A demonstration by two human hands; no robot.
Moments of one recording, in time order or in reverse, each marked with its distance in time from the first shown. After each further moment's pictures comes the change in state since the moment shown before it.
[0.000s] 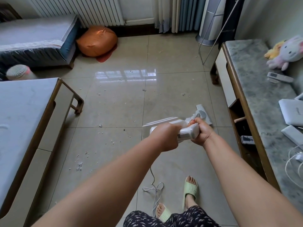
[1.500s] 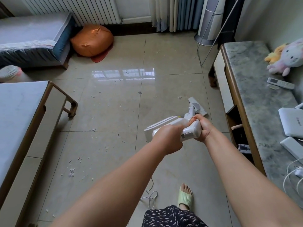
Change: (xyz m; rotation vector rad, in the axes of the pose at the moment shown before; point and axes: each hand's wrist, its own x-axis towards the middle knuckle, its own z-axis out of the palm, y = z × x) left_hand 0.099 0.028 -0.003 -0.058 0.088 -0.039; right_hand 0.052 -0.107 0.015 -0.068 0.015 -0.030
